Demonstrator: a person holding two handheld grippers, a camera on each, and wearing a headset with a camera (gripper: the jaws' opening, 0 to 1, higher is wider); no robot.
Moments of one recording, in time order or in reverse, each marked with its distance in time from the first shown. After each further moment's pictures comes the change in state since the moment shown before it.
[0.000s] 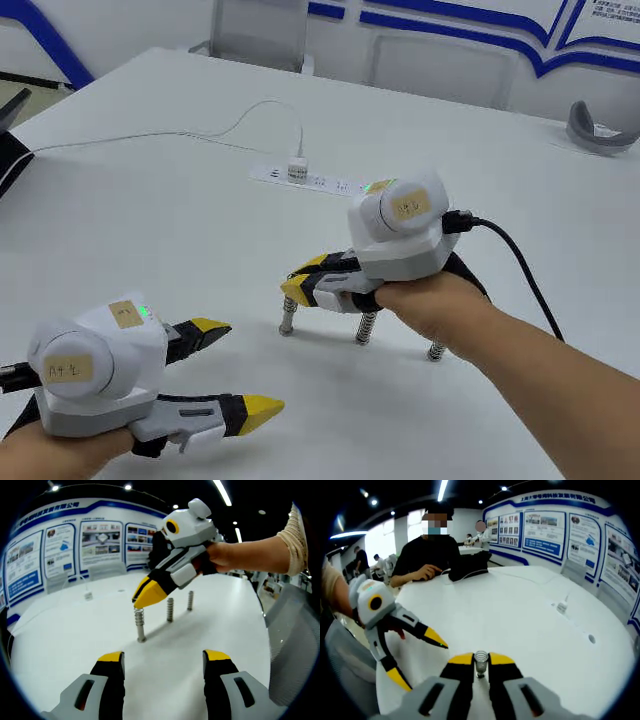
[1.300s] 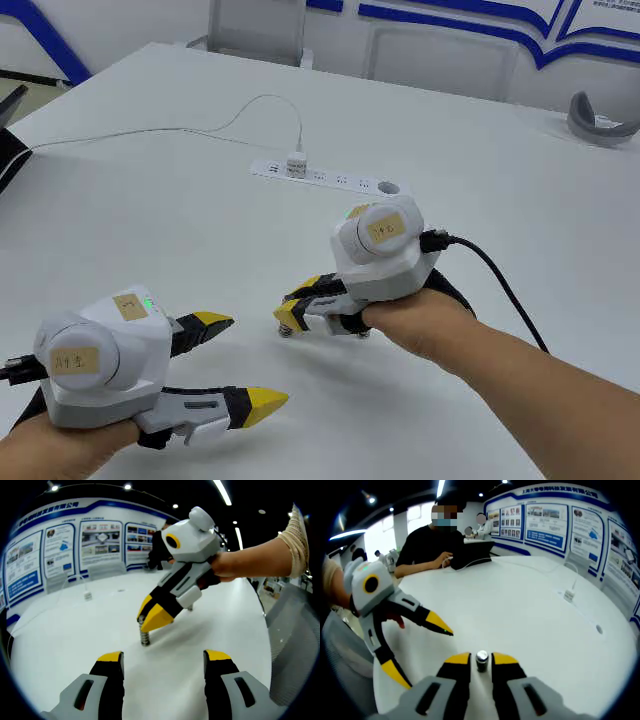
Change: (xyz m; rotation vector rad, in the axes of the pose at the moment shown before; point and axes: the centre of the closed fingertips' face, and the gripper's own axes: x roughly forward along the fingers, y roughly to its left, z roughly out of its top) left arm 0.003 0.001 0.002 0.002 0.002 0.000; right arm 0.012 0.013 -0.026 0.006 0.061 0.020
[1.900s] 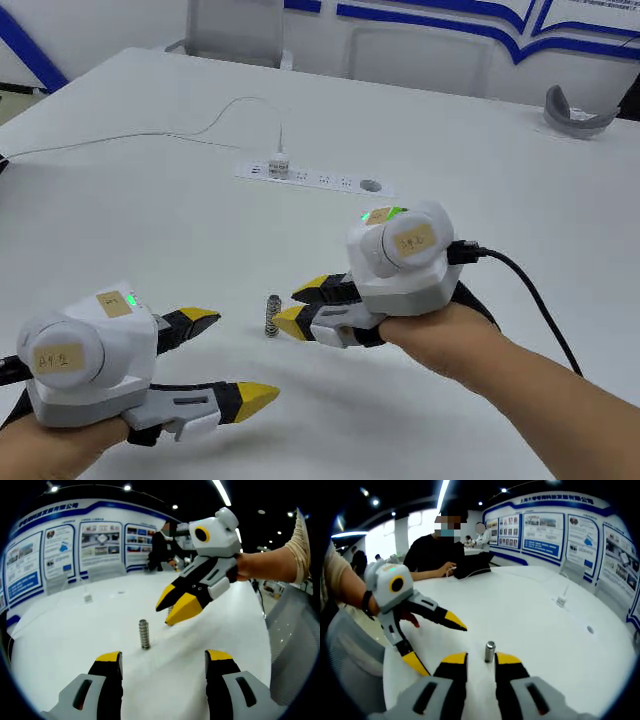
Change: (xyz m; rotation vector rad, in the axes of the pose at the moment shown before) left arm 0.001 0.000 0.006 0.003 -0.007 -0.002; right arm -0.045 0.016 -0.001 -0.005 -0.084 -0.028
